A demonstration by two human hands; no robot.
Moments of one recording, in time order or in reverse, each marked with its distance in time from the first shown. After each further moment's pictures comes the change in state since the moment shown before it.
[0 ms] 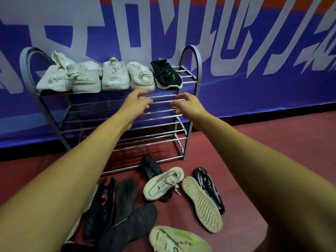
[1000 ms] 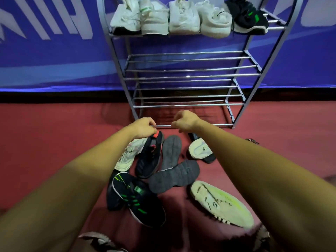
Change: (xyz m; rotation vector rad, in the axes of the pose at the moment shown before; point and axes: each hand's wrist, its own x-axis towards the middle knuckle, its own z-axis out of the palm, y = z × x) left_hand -0.117 -0.203 -0.121 0.609 -0.159 -0.423; right_hand -0.062 0.097 0.214 -0.559 -0.530 0.059
